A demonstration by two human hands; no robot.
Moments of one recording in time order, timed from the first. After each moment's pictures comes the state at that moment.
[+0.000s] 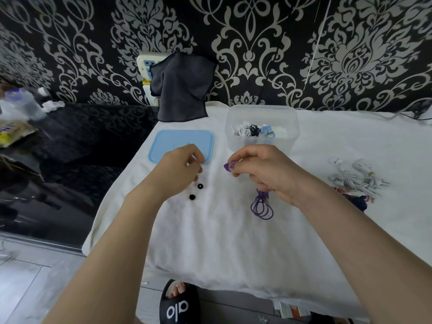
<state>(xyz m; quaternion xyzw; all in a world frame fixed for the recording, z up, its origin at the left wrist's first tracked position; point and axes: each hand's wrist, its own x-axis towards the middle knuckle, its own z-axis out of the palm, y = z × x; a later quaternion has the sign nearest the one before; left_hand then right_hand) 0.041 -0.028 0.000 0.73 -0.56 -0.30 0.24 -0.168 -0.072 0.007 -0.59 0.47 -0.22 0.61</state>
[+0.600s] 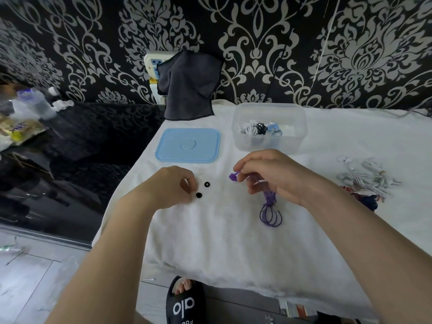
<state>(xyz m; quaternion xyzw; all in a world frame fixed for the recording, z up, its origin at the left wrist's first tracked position) 0.068 -0.005 -0.007 0.75 -0.58 -0.31 0.04 -0.164 -0.072 0.001 -0.54 0.48 -0.20 0.66</state>
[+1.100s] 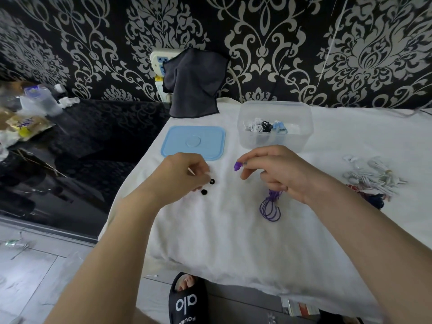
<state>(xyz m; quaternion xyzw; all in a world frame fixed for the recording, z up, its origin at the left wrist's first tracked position) 0.058 0.001 0.003 0.71 -0.60 -0.30 0.21 -0.165 -0.072 0.001 -0.58 0.48 -0.19 0.63</state>
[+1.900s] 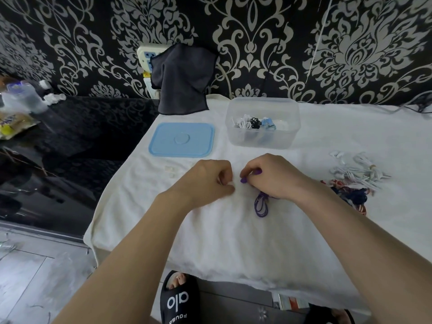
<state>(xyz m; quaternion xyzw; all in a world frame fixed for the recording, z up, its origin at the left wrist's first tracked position) 0.002 -0.023 -0.033 0.65 -0.68 -0.29 0.17 -0.179 -0.075 -0.024 -0.77 0.53 -0.07 0.35</state>
